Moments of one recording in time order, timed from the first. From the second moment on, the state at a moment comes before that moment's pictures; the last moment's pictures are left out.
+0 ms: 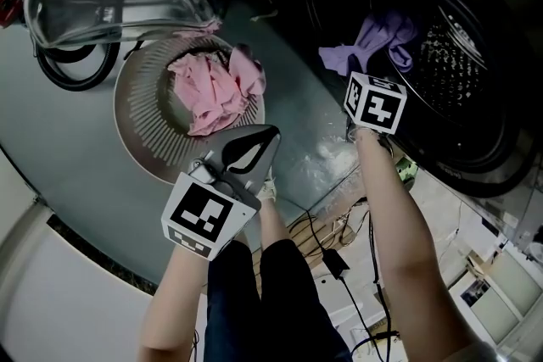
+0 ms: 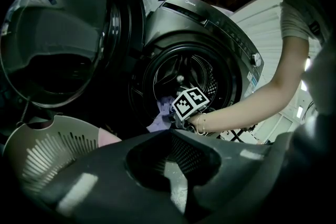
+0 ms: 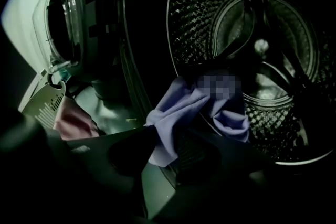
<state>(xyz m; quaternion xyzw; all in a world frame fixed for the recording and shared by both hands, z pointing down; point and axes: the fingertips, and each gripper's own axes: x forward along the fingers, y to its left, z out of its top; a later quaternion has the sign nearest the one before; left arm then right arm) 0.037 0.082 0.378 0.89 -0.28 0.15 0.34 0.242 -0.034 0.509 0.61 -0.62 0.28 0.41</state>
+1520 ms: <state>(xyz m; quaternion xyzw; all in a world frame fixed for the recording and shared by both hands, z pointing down) -0.041 0.053 0.469 0.80 -0.42 0.23 0.37 0.132 0.044 0.402 0.55 -0.71 0.39 0.19</state>
